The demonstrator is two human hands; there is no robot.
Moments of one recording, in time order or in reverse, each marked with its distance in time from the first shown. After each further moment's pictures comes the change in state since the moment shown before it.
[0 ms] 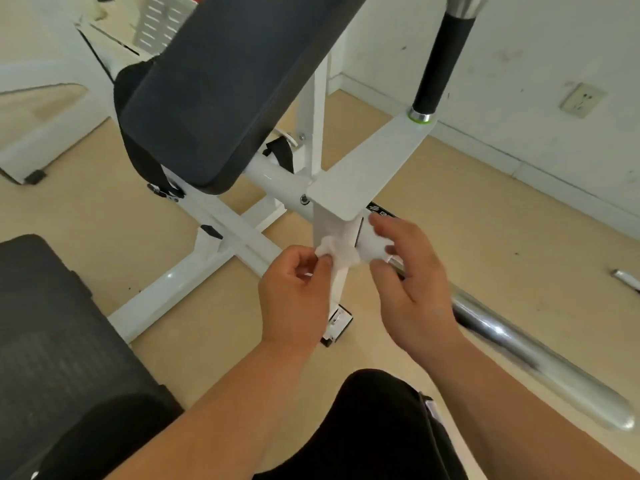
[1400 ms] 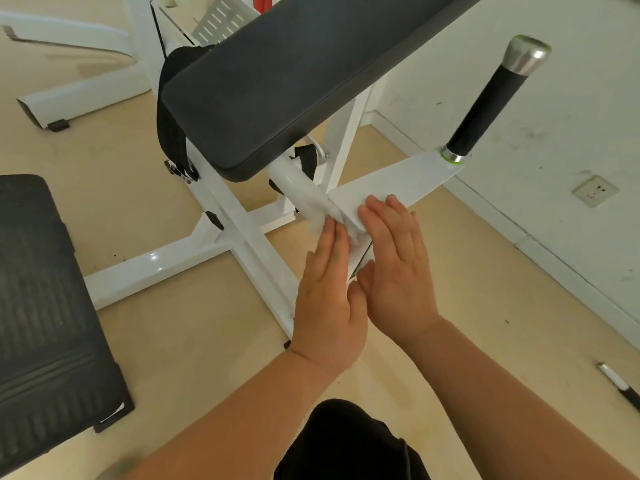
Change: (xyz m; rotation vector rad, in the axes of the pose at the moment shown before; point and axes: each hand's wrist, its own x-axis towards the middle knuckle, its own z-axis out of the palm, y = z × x) left_hand -0.015 -0.015 0.044 0.203 -0.015 0.484; right_hand 0.054 0.051 0.013 -0.539 0.009 -0.666
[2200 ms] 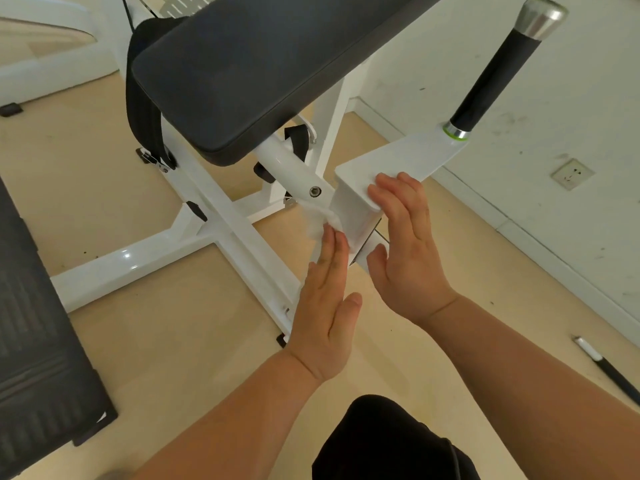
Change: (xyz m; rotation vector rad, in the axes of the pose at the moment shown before) left_hand -0.022 -0.052 0.009 -0.236 -0.199 0.028; right_hand 0.005 0.013 0.002 0.124 -0.058 -0.061
